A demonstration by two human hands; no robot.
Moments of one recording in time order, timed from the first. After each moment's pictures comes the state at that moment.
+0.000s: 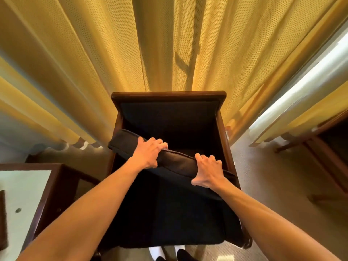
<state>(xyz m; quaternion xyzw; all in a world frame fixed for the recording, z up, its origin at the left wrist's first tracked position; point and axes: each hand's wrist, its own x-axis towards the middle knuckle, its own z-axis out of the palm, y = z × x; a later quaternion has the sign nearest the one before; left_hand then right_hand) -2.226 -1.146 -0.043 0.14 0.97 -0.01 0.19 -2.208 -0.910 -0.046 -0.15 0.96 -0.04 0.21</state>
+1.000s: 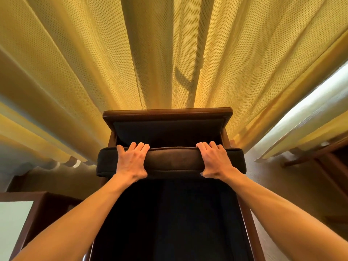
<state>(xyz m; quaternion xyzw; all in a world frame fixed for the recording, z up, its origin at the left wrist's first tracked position) -2.299 -1.199 -0.077 0.01 0.99 -0.04 0.10 -2.364 -0.914 -0.085 -0.27 0.96 0.01 0.09</state>
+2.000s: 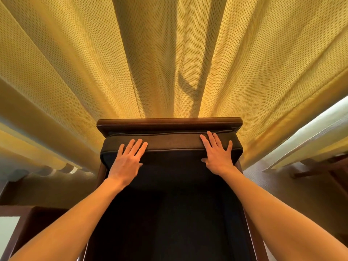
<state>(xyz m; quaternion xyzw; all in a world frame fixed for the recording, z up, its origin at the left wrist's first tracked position) -2.358 -1.236 -0.140 0.03 1.00 -0.04 0.03 -2.457 -0.929 -0.142 -0.15 0.98 -0.02 0.12</state>
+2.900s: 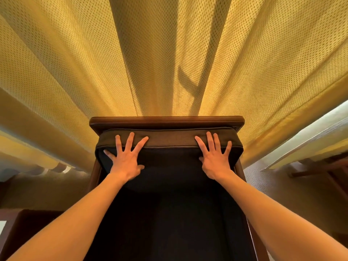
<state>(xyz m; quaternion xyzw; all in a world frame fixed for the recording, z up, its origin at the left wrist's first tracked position) -2.387 -1.227 -0.150 -0.10 0.98 0.07 0.15 -2.454 -0.938 -0.164 -0.14 0.98 0.01 0.11</state>
